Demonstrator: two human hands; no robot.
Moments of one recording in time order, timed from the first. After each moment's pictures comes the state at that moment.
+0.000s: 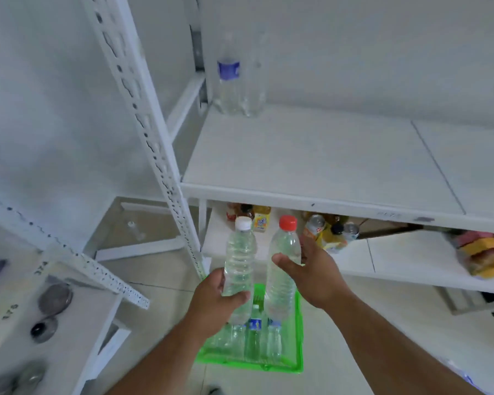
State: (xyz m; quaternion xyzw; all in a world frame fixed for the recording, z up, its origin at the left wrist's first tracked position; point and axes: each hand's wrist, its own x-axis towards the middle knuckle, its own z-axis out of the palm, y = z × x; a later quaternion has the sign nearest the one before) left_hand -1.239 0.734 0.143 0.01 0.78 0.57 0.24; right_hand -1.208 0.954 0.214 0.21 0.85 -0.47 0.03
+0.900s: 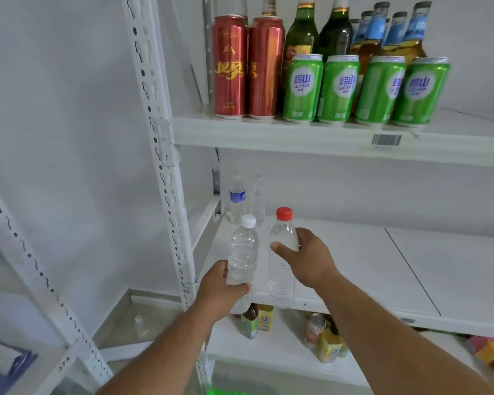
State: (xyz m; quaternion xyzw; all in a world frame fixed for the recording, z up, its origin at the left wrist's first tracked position) left_hand -1.325 0.768 0.362 0.06 0.81 0.58 0.08; right_hand -1.292 0.971 0.428 0.15 0.86 -0.47 -0.13
